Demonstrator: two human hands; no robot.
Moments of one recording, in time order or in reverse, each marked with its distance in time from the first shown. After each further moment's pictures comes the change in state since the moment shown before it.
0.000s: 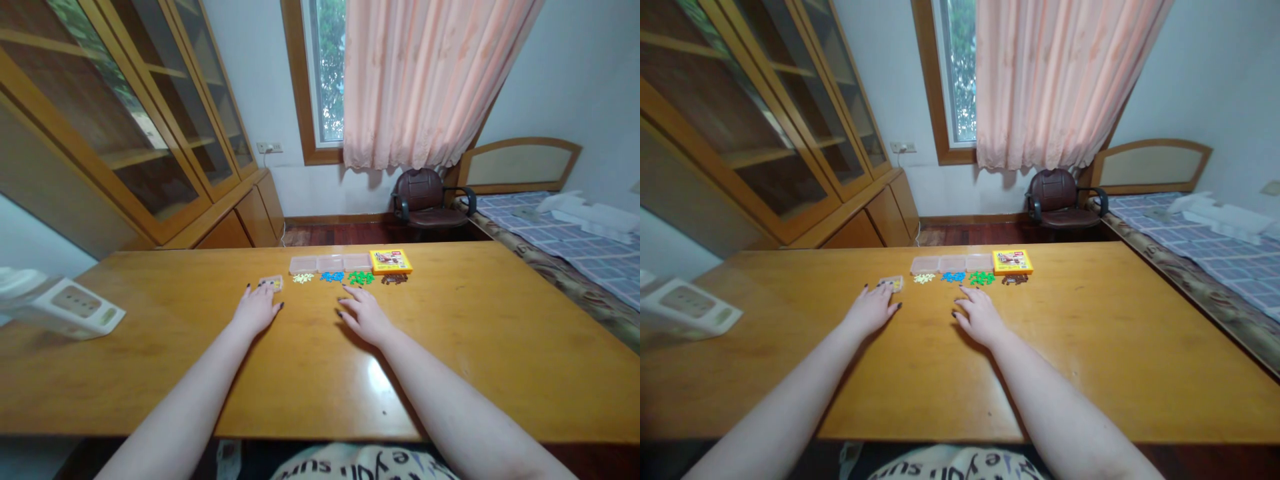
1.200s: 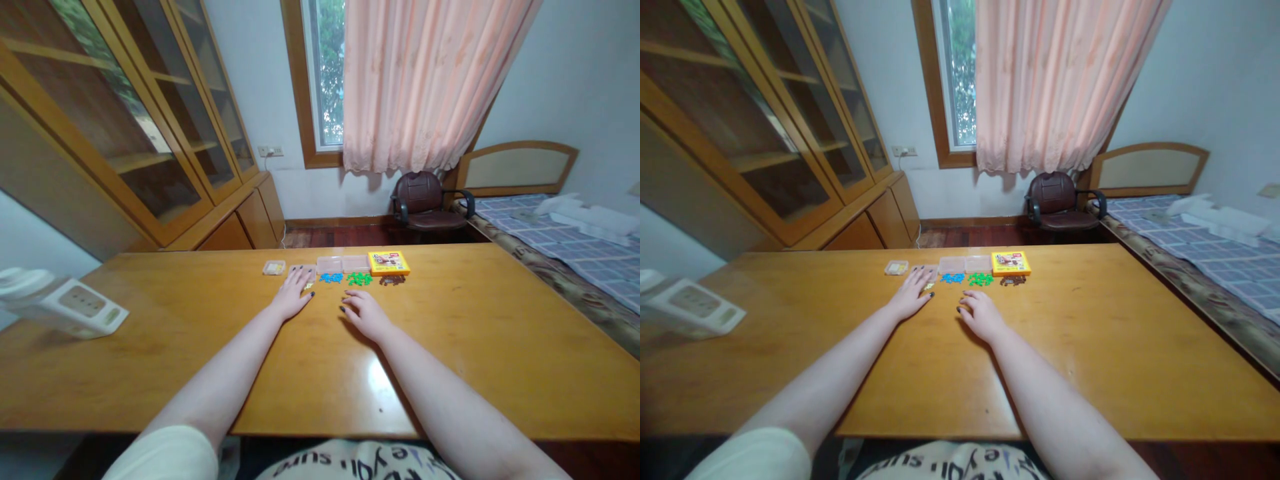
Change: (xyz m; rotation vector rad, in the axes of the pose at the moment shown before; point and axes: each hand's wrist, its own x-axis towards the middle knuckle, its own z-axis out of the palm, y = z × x) left_hand 0.053 0.046 0.033 -0.373 0.119 0.239; right_hand 0.003 0.010 0.003 0.164 0.043 0.092
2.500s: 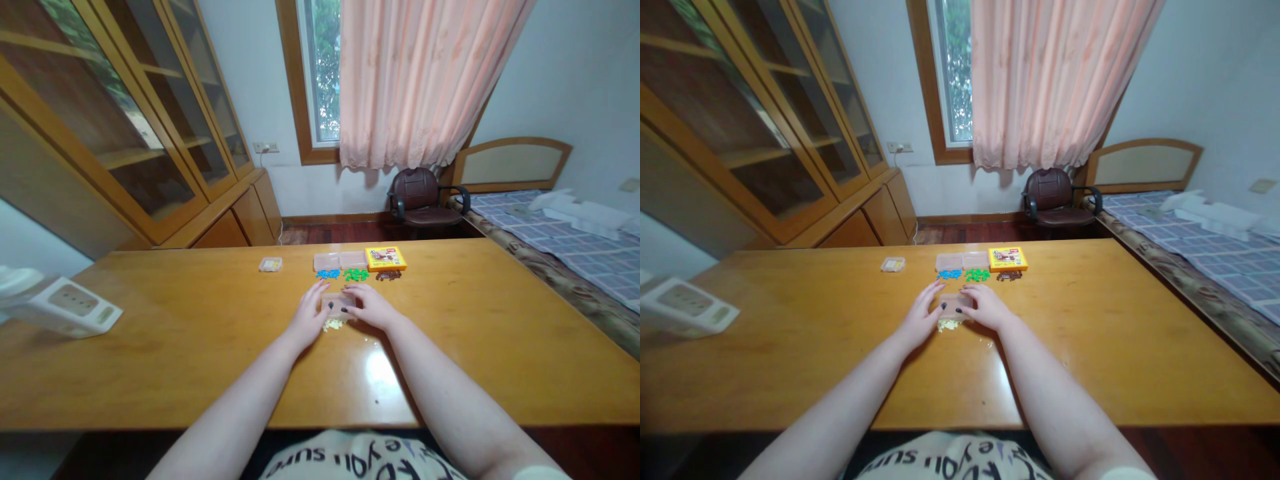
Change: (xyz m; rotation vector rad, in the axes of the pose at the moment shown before) left_hand -0.048 0.106 -0.018 -0.599 0.151 -0.039; right_hand 0.004 0.017 -0.019 0.056 -0.175 -0.031
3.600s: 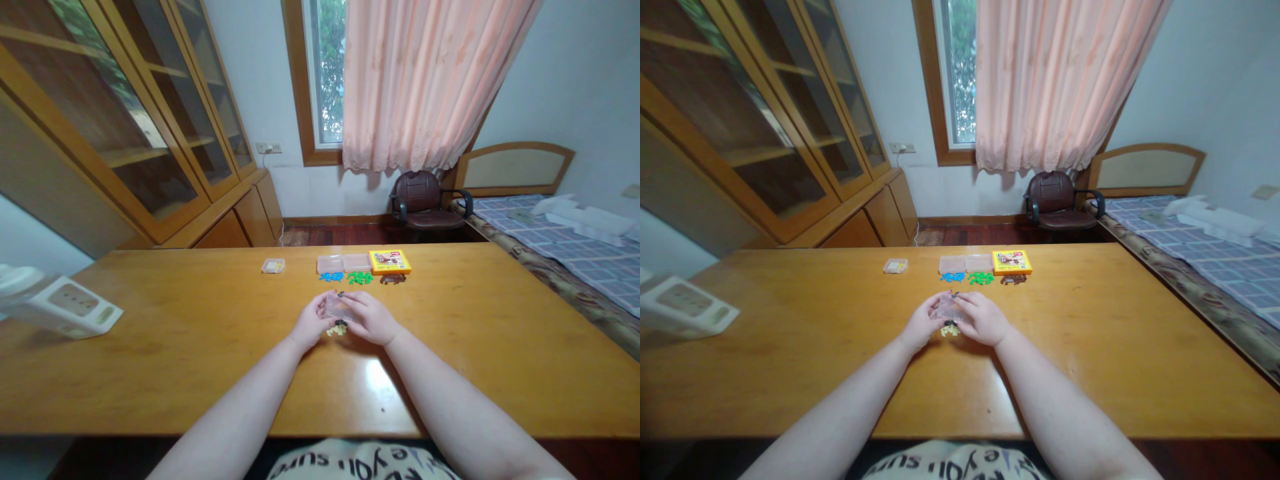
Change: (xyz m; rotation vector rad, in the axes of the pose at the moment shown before) left_hand 0.002 -0.010 0.017 -0.907 -0.056 -0.261; right_hand -0.010 -0.026 0.003 -0.118 0.189 -0.396
